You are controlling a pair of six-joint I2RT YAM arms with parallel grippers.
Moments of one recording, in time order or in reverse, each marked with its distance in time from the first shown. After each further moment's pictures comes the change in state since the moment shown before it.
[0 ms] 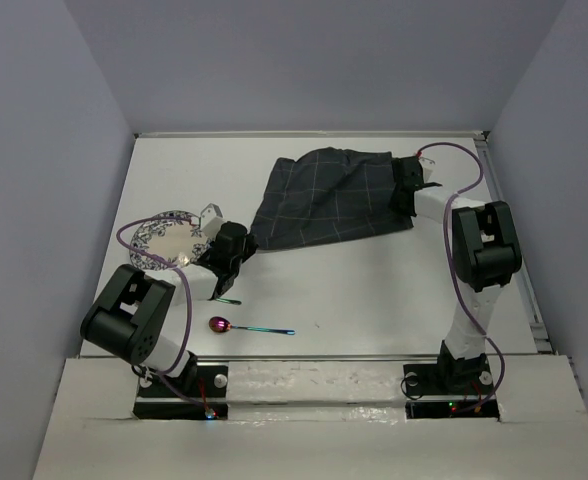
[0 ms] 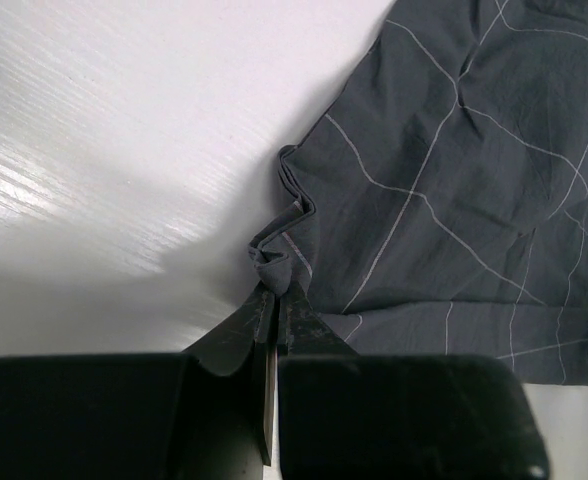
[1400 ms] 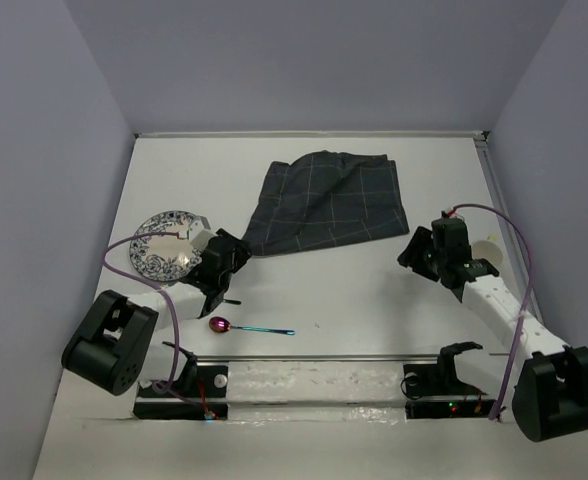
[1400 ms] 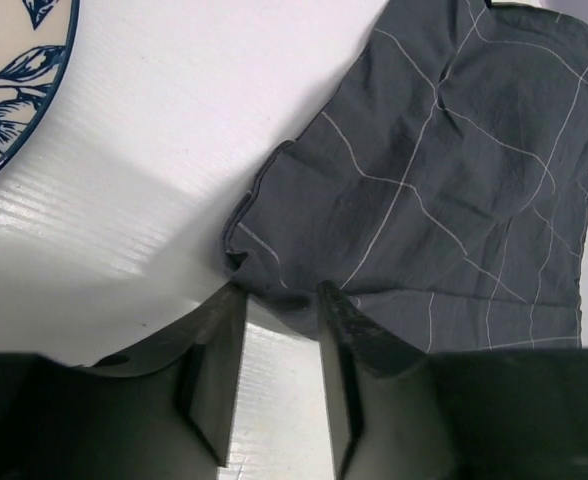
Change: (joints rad) left arm 0.014 -0.171 -0.149 0.027 0.000 -0.020; right arm 0.000 -0.995 -0.748 -0.133 -0.325 0.109
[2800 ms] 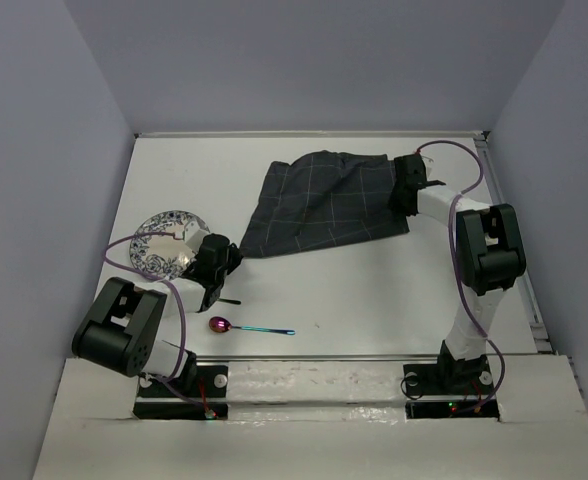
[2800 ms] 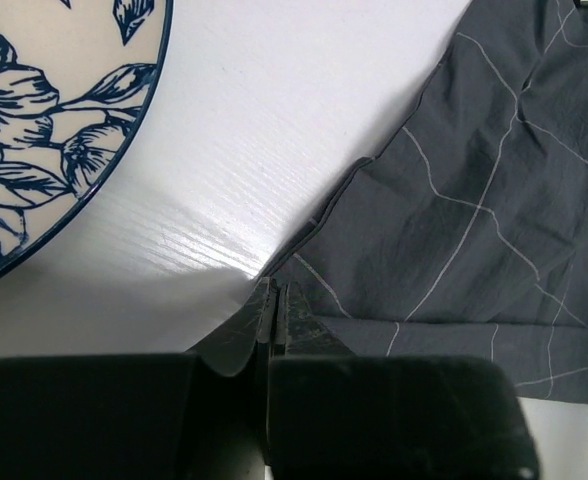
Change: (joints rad) left arm 0.090 0.094 0.003 0.021 0.057 0.031; right arm -0.007 0.956 0.749 0.099 0.234 -0.127
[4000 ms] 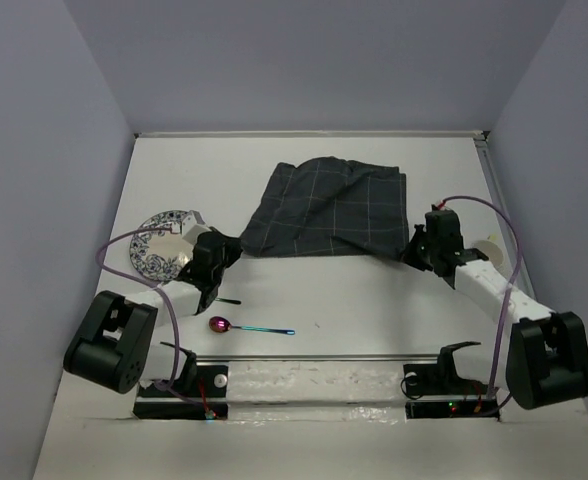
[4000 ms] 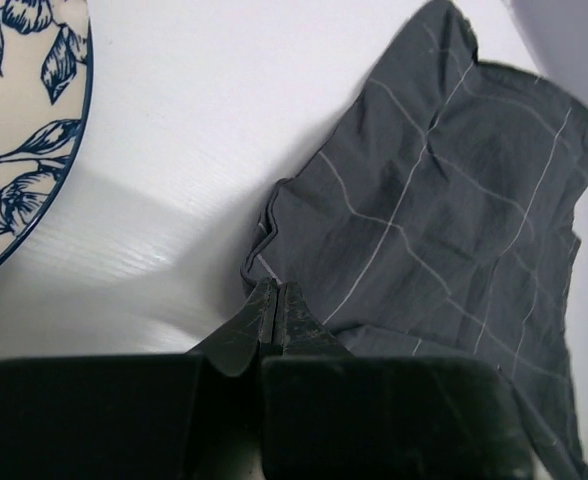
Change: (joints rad) left arm 0.002 -0.076 0.000 0.032 0.026 0.023; right arm 0.000 -0.673 -0.616 0.026 -0.260 0.065
